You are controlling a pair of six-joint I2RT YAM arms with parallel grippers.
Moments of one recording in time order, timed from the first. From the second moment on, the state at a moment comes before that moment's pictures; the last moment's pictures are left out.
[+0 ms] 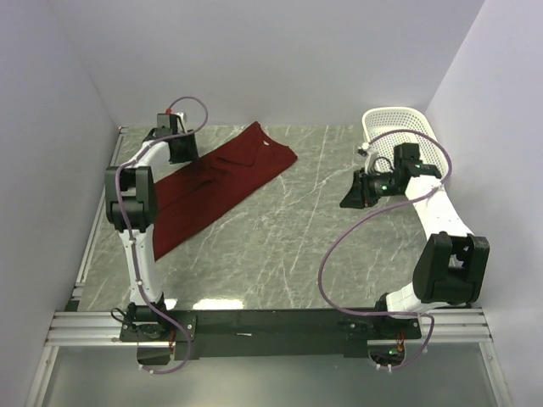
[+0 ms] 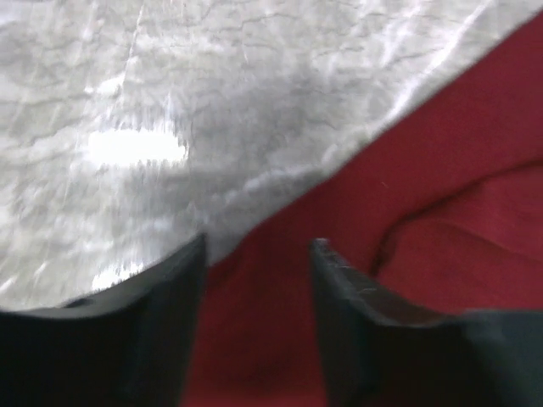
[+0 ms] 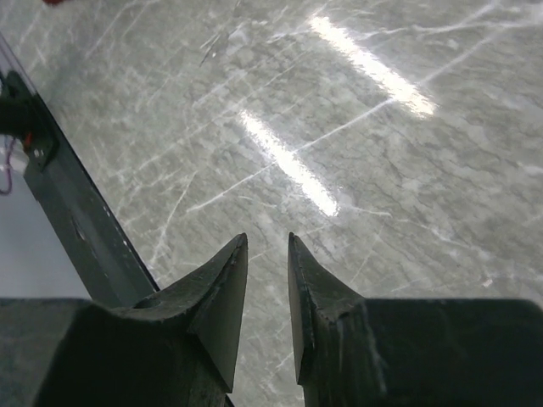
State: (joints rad) left arm 0.00 2.27 1.79 -0.35 0.11 -0.17; right arm -0.10 1.48 1.17 -0.85 -0.90 -0.43
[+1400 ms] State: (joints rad) left arm 0.05 0.59 0.74 -0.28 -0.39 -0.36; right arm 1.16 2.33 1.87 -0.30 0.00 -1.09
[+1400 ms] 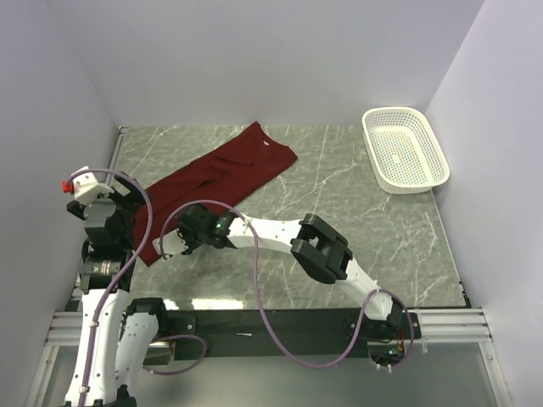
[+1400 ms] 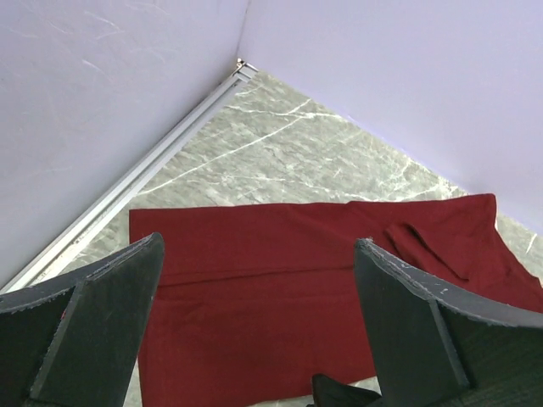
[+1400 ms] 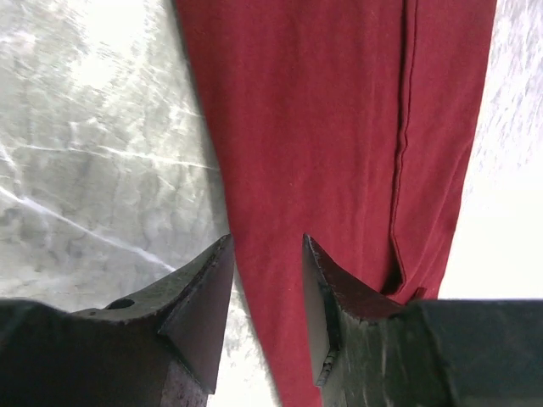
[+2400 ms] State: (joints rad) left arm 0.04 0.57 0.74 -0.28 -0.41 -0.36; right arm 1.16 2.44 1.99 -0.36 -0.01 -1.06
